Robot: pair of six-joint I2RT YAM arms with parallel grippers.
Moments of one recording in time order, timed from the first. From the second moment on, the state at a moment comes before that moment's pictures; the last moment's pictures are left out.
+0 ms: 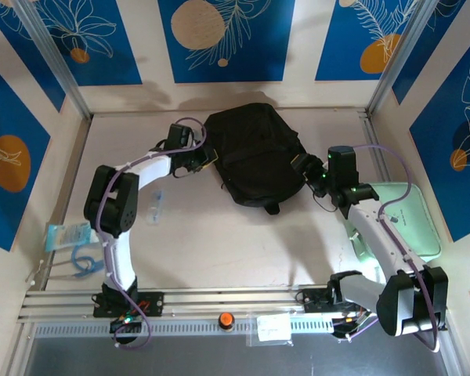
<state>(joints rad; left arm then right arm) -0.34 2.01 1.37 -0.15 0.44 -0.79 0.16 1.13 0.84 -0.39 -0.22 0.94</state>
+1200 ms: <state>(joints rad) -0.34 2.17 1.54 -0.18 0.45 -0.80 0.17 1.31 0.77 -0.38 -0.29 0.97</state>
